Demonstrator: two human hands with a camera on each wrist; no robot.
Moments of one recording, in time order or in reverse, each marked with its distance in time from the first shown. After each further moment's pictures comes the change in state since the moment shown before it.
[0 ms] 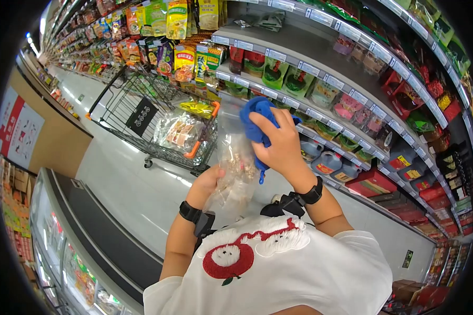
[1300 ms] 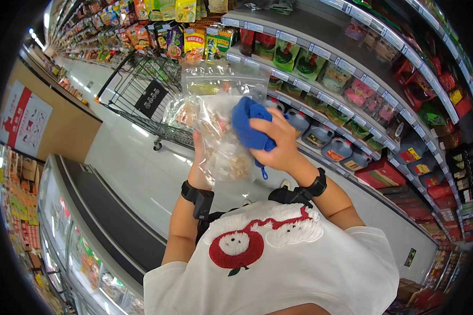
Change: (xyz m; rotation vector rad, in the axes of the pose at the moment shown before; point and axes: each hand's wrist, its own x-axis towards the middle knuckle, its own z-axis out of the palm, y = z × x) left_hand -0.003 -0.005 -0.008 -0.122 0.140 0.378; right_hand -0.033 -0.019 0.005 0.460 -0.014 -0.074
